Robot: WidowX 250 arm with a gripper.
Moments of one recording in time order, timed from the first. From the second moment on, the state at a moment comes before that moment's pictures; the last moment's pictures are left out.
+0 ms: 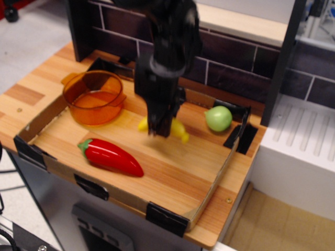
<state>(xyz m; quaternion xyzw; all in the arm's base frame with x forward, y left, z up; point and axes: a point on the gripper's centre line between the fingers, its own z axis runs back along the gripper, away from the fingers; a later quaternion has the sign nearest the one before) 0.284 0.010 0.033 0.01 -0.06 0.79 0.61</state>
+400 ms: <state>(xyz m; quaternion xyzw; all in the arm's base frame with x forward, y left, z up) 0.294 0.042 0.084 -0.03 -0.07 0.82 0.57</state>
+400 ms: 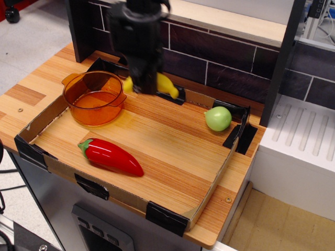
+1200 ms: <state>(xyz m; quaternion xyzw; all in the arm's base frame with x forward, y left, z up) 0.292 0.140 0.064 -0.01 -0.10 0.83 0.55</state>
